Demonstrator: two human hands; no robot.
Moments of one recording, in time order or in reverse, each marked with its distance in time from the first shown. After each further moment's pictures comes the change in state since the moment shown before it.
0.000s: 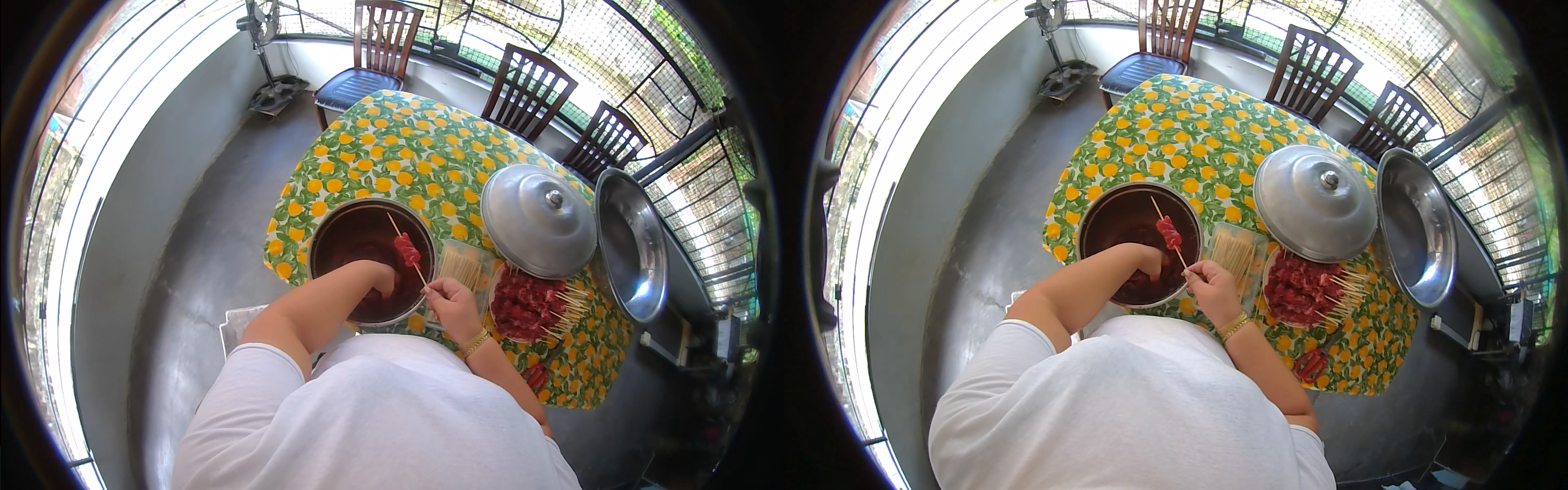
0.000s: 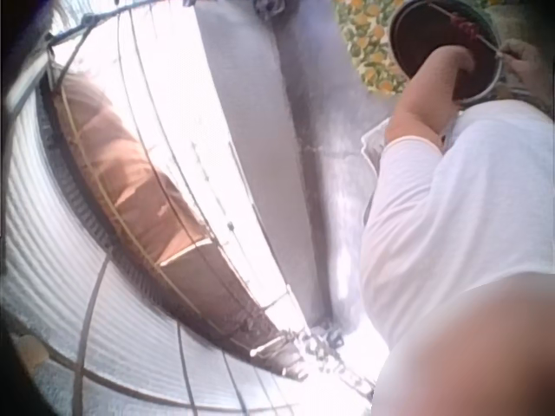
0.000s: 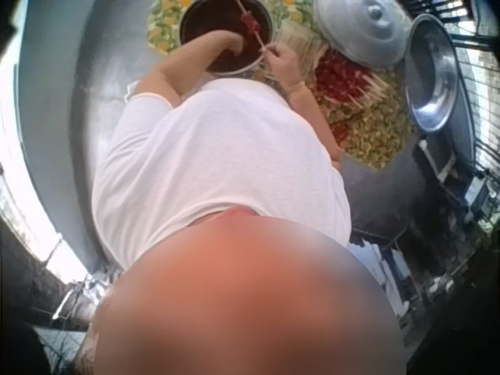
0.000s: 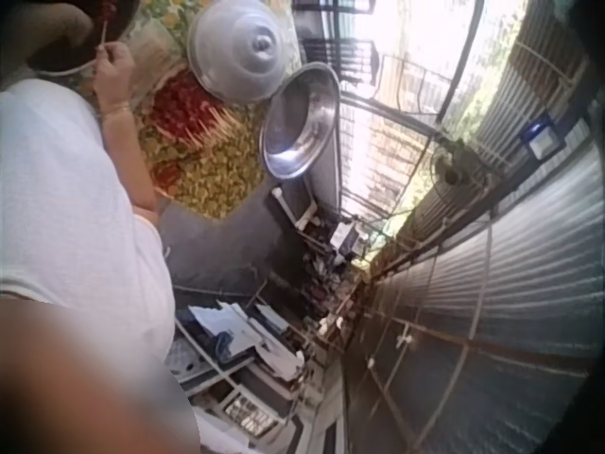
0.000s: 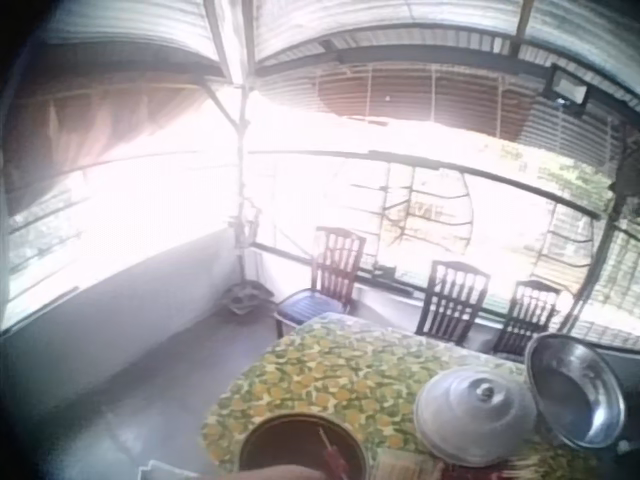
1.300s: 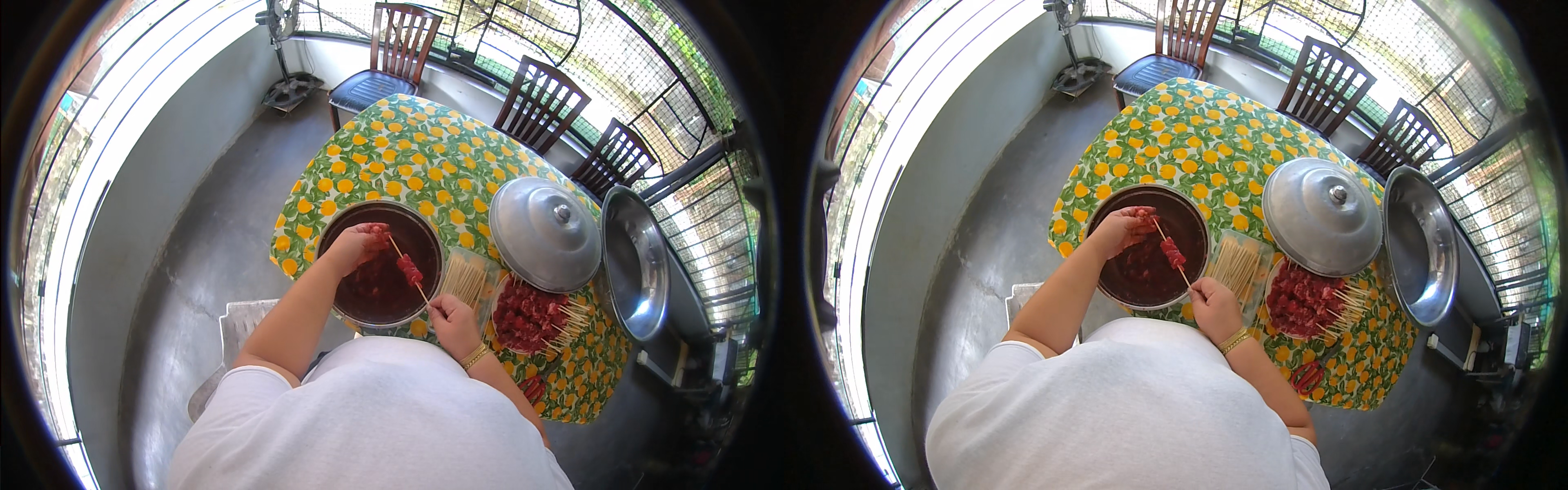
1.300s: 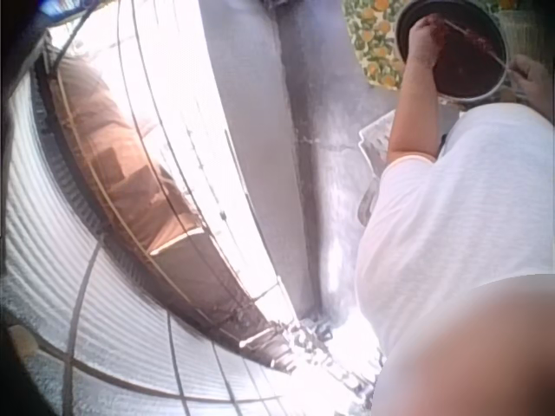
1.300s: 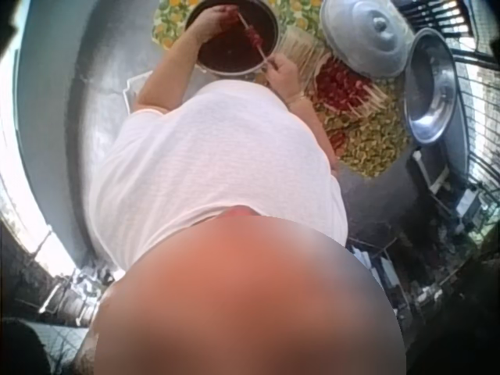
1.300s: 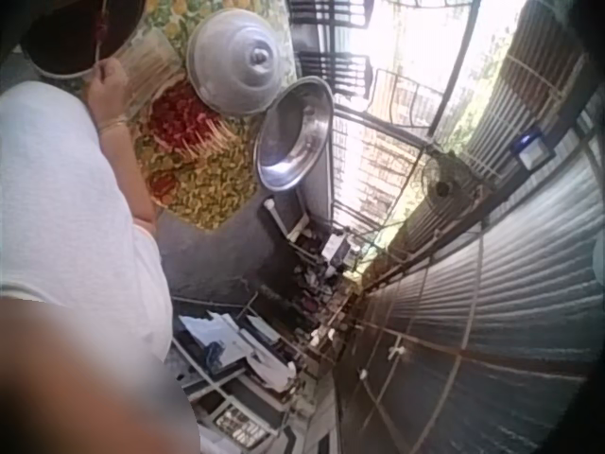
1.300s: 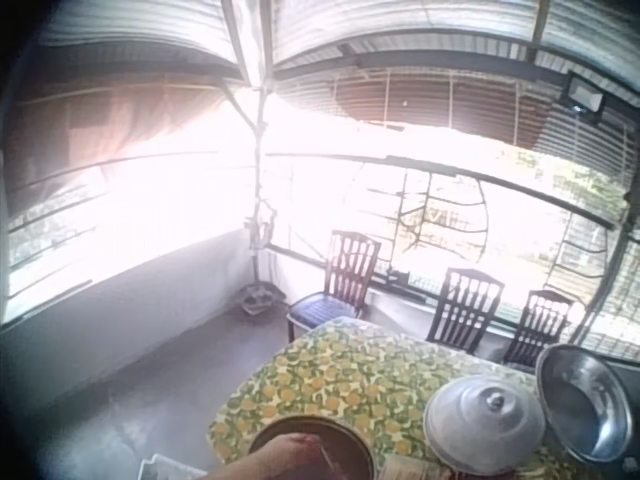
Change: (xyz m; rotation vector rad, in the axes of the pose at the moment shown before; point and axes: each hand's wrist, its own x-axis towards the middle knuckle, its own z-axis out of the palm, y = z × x) left_hand -0.071 -0.032 -0.023 -1.464 0.547 0.329; right_hand -0.016 0.004 -0.001 -0.533 0.044 -0.283
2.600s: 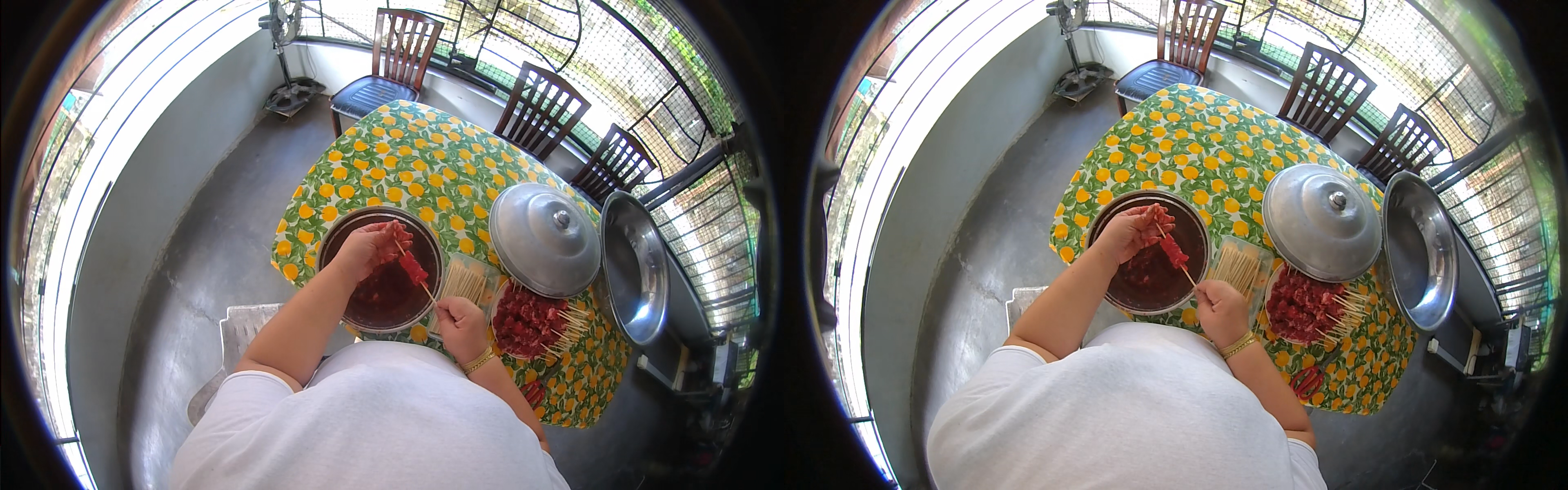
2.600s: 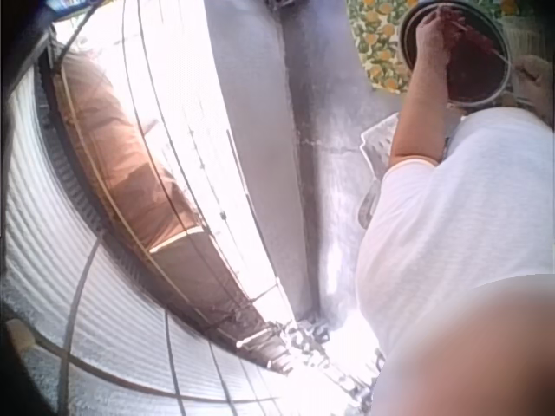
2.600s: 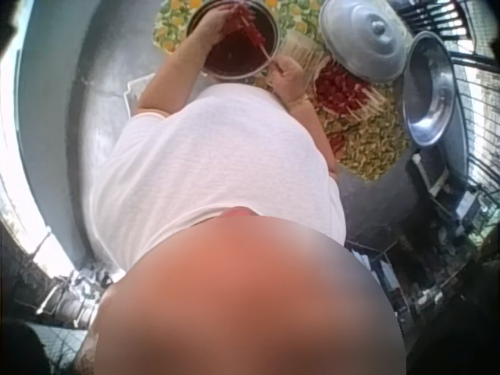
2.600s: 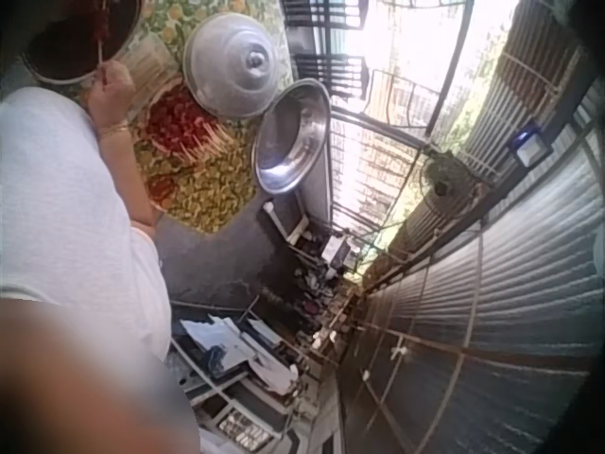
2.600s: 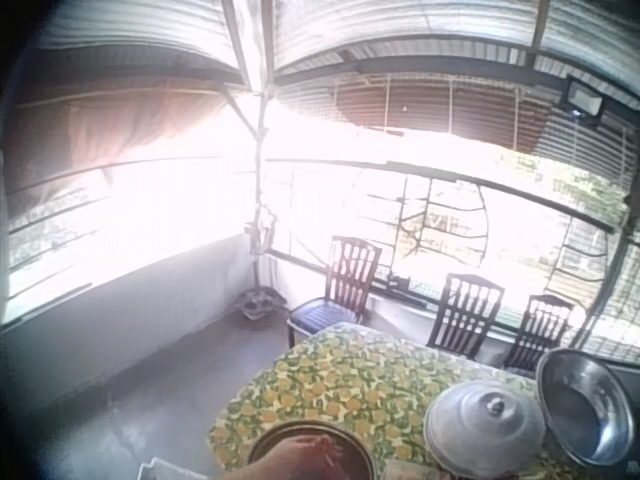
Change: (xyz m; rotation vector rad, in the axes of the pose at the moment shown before) left_hand -0.022 0.029 0.042 -0.280 -0.052 0.037; right_hand 0.003 -0.013 -0.011 -0.064 0.153 -0.225
